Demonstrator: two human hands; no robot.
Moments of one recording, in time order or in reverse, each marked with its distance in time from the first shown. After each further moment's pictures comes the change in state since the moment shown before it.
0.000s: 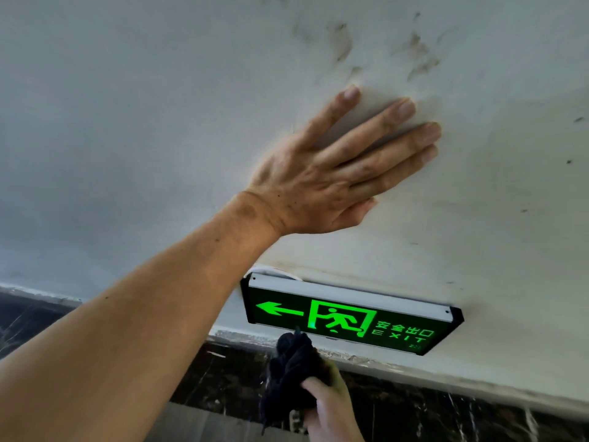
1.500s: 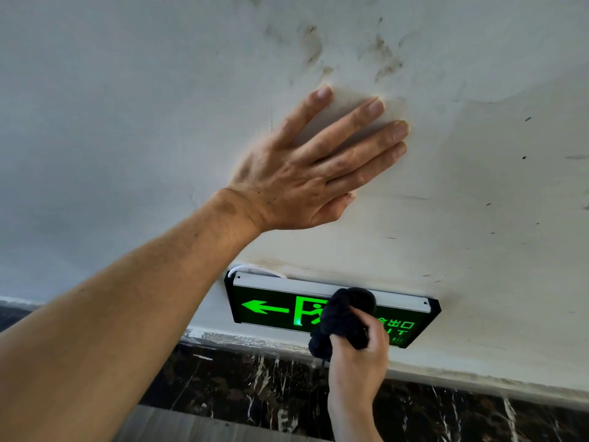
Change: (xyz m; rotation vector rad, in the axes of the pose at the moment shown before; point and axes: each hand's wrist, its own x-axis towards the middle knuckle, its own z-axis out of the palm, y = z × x) left_hand -0.002 0.001 0.008 0.007 0.031 0.011; right_hand -0.020 -0.057 0.016 -0.476 0.377 -0.807
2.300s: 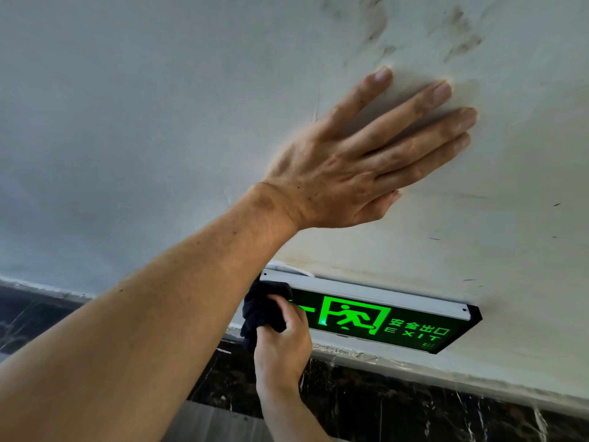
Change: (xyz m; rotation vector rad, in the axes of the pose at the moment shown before) left_hand 0.005 -0.002 -0.004 -0.067 0.028 -0.014; right_hand -0.062 0.009 0.106 -0.271 -0.292 0.050
